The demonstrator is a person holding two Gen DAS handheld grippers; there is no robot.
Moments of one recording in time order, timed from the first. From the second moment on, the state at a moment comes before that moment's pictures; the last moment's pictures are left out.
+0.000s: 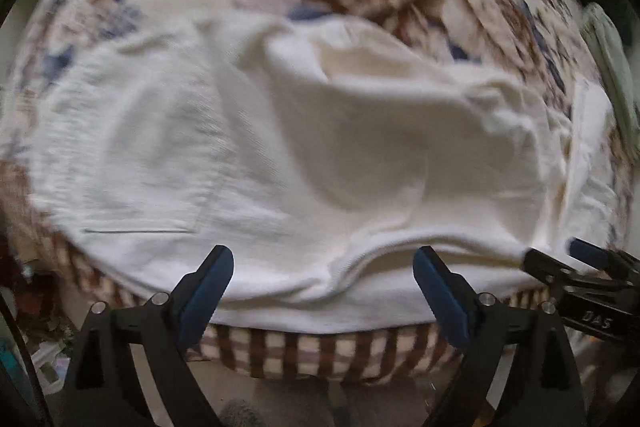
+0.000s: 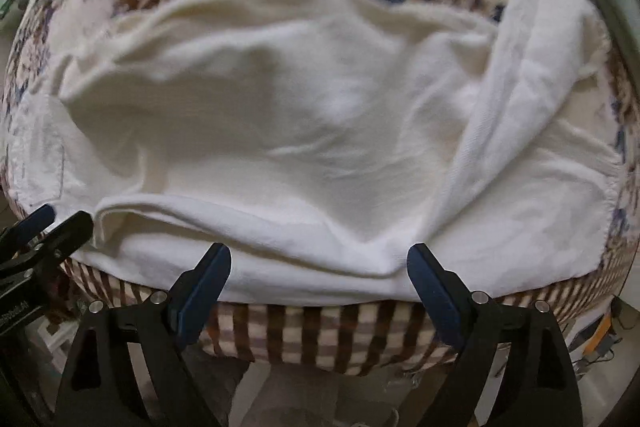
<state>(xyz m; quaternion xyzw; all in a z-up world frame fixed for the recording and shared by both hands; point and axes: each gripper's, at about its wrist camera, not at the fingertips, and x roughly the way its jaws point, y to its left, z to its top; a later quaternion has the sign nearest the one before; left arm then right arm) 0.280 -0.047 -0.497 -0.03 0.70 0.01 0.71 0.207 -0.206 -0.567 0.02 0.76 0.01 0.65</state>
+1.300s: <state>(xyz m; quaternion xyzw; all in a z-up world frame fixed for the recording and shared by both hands) 0.301 -0.127 -0.531 -0.01 0.68 0.04 0.73 0.132 -0.531 -0.579 0.49 0.56 -0.28 0.61</state>
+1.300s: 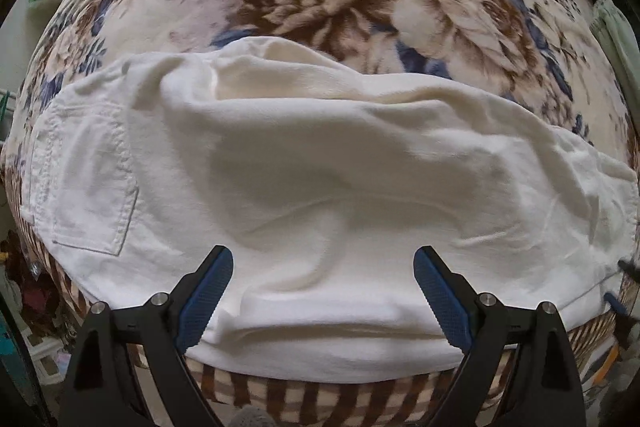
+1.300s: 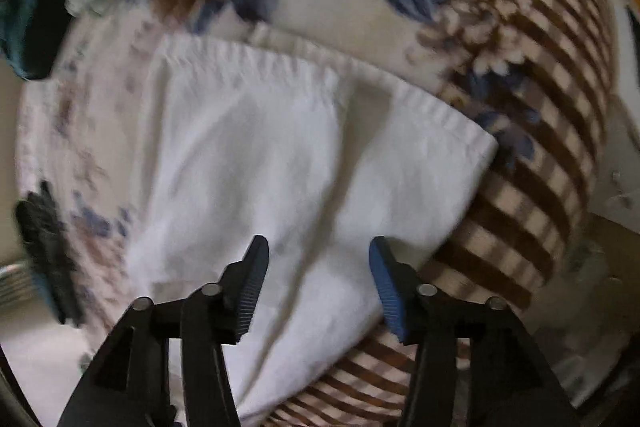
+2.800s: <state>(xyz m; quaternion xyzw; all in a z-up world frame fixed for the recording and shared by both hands) 0.219 0.248 -0.527 -0.27 0.65 0.18 0.69 0.125 -0.270 -0.590 0.53 0.63 -0.10 0.55</state>
